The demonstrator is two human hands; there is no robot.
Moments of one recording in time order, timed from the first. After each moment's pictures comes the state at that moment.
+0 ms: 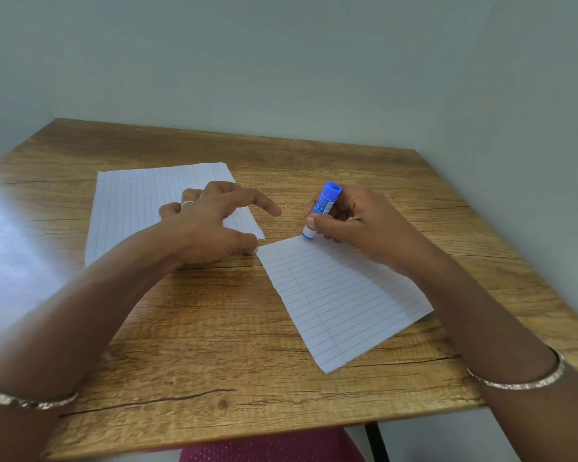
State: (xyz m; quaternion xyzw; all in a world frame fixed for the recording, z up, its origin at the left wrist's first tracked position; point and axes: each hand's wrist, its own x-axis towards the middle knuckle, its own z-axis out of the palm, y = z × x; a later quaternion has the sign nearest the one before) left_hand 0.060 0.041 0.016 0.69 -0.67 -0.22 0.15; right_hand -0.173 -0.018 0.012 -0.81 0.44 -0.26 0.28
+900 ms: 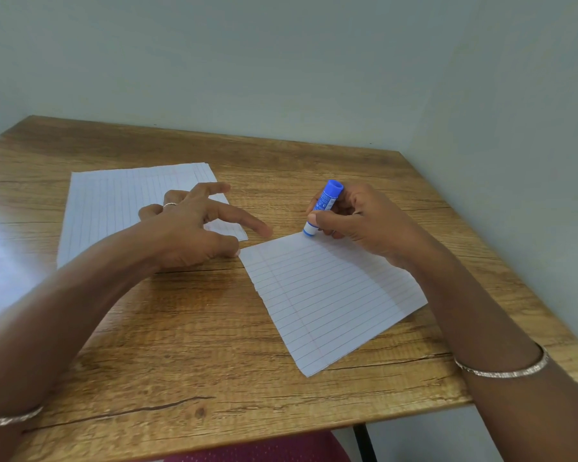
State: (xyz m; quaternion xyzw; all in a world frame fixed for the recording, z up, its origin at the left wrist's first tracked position) left_hand 0.056 0.048 0.021 0.66 -0.69 -0.25 0.16; right_hand -0.194 -0.036 0.010 -0.78 0.46 -0.25 0.34
